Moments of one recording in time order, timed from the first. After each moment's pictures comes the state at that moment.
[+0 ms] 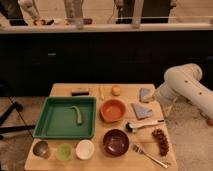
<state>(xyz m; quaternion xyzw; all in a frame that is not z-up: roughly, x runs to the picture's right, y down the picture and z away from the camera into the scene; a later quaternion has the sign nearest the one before) 0.267 0.093 0.733 -0.18 -0.17 -0.44 0.86</state>
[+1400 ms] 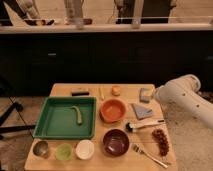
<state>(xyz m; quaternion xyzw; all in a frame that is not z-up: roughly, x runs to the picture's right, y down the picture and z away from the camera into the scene) 0.277 0.067 0.787 -0.09 -0.11 -0.48 0.87</state>
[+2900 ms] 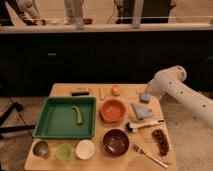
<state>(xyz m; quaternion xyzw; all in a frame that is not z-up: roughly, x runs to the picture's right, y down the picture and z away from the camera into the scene) 0.262 0.036 0.836 -0.09 -0.13 -0.59 0.79</state>
